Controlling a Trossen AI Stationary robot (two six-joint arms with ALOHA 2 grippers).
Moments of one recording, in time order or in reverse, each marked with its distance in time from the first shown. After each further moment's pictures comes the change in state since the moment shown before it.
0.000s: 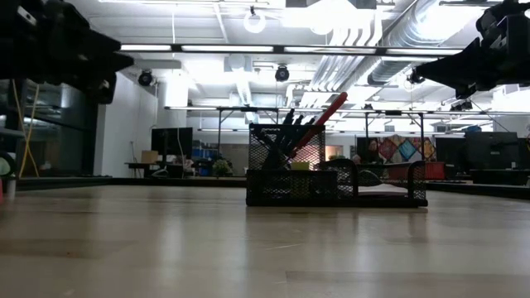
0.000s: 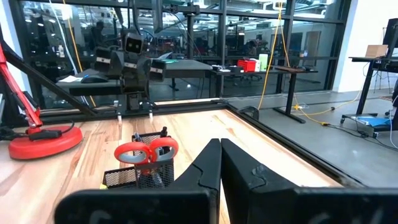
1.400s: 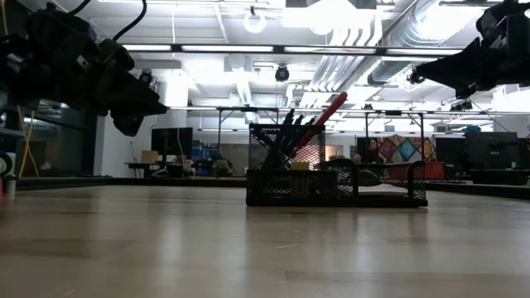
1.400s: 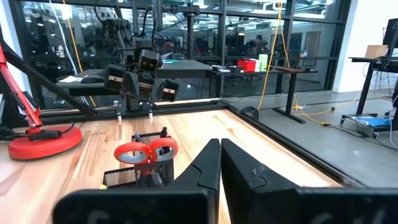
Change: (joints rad) left arm 0.198 0.811 -0.003 0.583 0.193 0.000; right arm 0.000 0.000 0.000 0.000 0.000 0.000
